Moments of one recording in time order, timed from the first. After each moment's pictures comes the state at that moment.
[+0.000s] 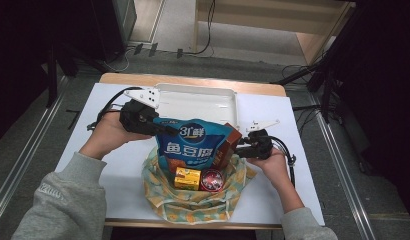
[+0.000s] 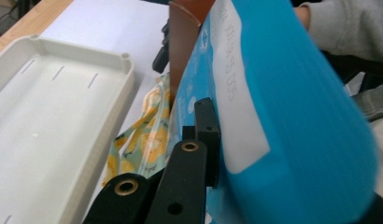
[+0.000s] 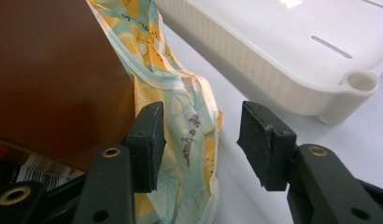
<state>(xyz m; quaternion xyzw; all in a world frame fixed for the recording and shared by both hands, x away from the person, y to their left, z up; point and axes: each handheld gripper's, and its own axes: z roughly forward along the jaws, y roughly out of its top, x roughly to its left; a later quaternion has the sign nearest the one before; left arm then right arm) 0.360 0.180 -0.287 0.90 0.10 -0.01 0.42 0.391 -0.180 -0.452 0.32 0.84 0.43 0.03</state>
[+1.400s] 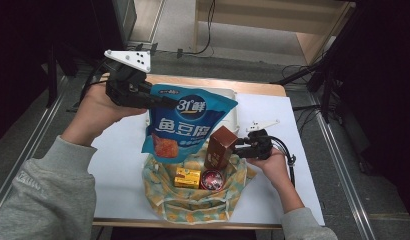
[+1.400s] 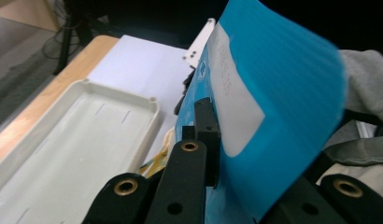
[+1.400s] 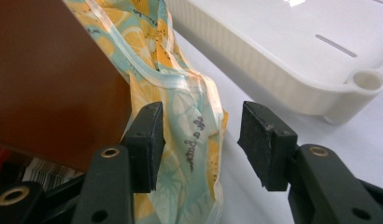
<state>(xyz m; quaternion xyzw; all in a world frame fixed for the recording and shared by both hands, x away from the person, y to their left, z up) 0.356 0.186 -0.201 0.88 0.15 0.04 0.45 0.391 -0.179 -0.451 0.32 0.84 0.43 0.02</state>
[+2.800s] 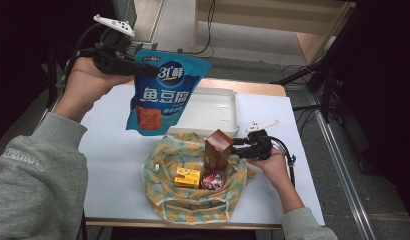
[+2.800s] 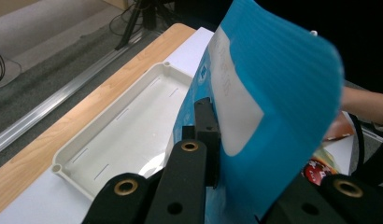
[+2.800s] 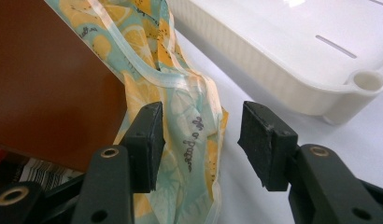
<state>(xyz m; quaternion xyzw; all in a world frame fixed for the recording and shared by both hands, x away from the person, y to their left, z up) 0.422 0.220 -0.191 0.86 0.27 0.08 0.42 0.390 -0.178 -0.451 0.32 0.84 0.43 0.03</state>
